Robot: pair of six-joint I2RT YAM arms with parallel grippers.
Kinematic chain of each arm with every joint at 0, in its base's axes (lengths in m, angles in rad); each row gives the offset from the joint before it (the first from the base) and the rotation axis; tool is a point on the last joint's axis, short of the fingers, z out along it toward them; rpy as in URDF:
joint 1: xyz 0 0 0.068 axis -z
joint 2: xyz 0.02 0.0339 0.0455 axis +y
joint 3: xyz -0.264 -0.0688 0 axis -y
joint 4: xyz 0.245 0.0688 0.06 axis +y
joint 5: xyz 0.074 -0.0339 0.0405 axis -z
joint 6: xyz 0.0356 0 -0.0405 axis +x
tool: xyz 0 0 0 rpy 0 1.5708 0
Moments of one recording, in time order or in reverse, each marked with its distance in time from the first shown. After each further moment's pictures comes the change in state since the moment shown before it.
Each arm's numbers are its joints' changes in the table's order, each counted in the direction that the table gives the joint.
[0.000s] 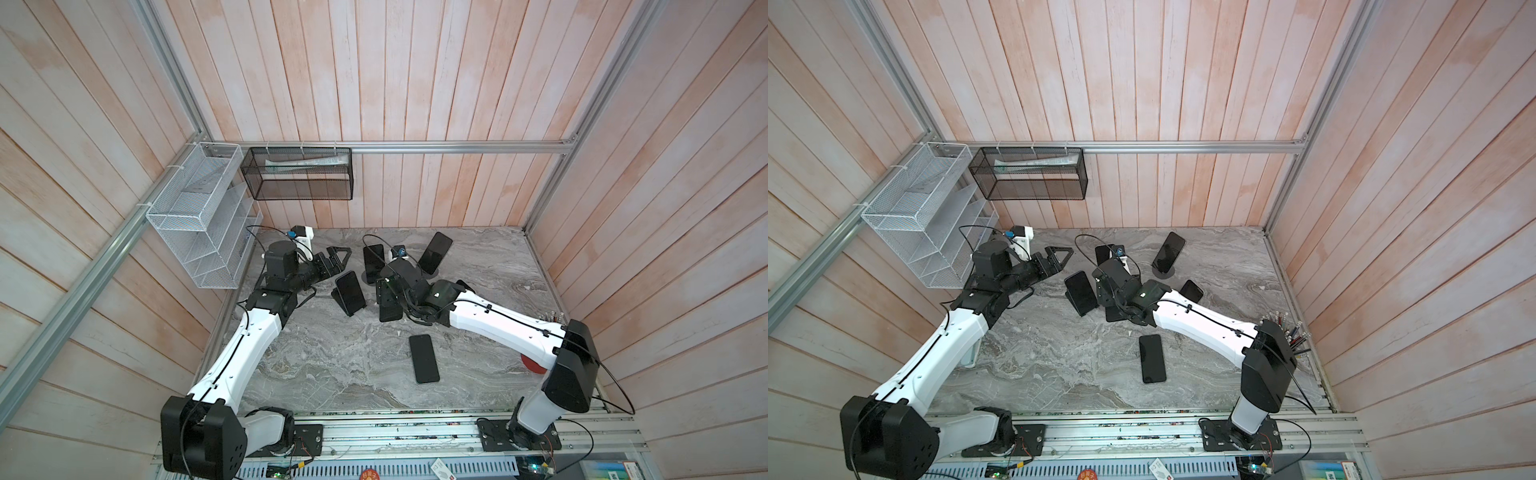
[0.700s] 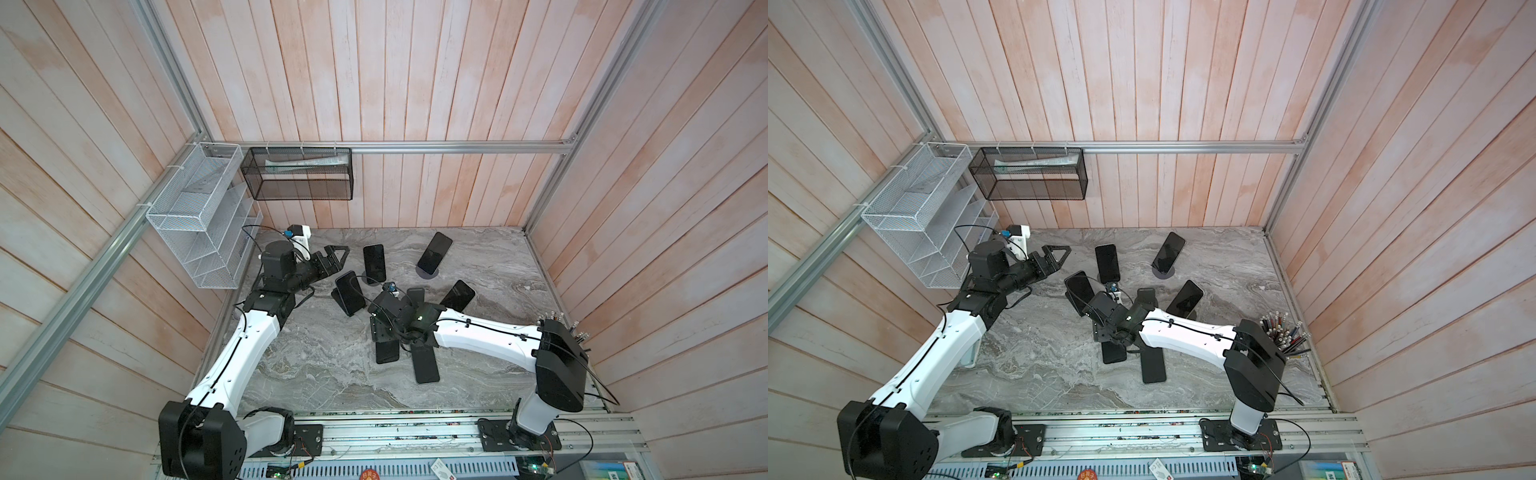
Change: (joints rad) left arm -0.007 -0.017 0.000 -0.008 0.009 -0.006; right arm -0.097 0.037 -0.155 0.068 -0.136 0.192
